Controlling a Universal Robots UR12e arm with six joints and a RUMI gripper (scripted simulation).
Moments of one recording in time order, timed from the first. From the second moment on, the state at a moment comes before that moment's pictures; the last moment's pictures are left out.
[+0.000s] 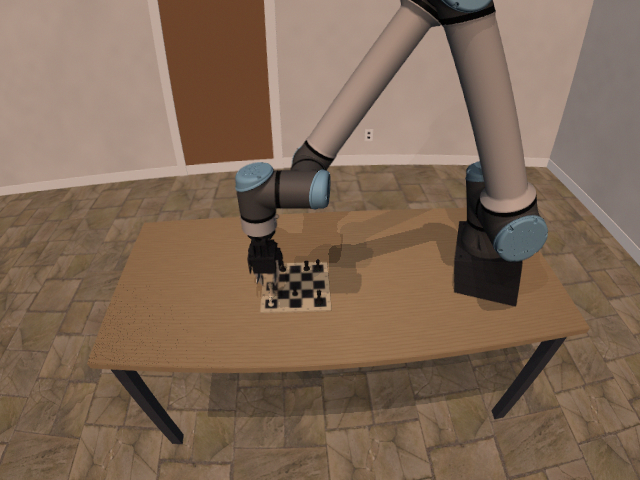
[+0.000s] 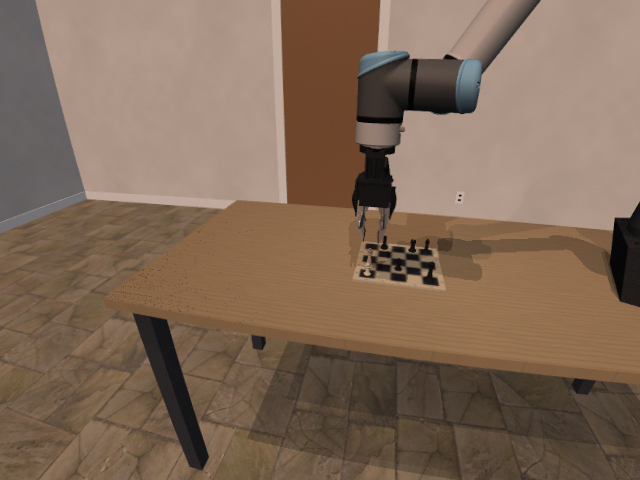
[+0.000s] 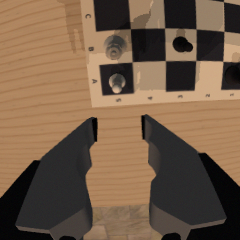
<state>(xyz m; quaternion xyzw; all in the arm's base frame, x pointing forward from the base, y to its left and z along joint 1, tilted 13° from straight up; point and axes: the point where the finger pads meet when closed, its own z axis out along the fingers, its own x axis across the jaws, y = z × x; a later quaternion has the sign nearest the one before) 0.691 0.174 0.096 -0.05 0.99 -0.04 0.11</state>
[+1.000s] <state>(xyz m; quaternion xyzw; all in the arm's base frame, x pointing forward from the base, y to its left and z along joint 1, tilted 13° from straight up) 0.696 0.172 0.074 -0.05 0.99 -0.04 0.11</state>
